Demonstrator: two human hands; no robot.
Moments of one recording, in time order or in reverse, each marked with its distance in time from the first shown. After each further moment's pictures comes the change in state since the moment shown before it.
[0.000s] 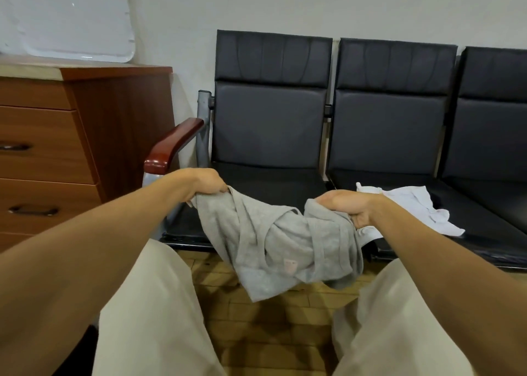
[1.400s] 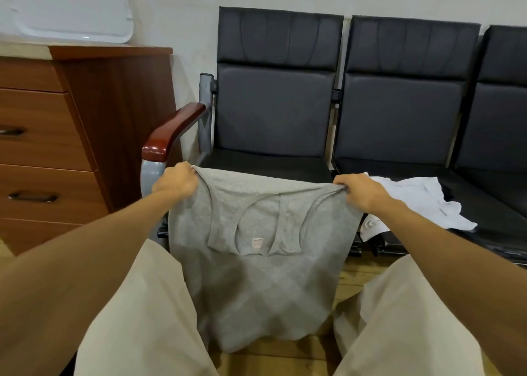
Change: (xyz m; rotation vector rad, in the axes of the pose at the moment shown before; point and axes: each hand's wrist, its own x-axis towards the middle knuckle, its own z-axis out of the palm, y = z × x) left_hand 0.065 -0.071 0.019 0.000 0.525 0.054; right_hand 0.055 0.036 -0.045 -0.922 0.613 -0.232
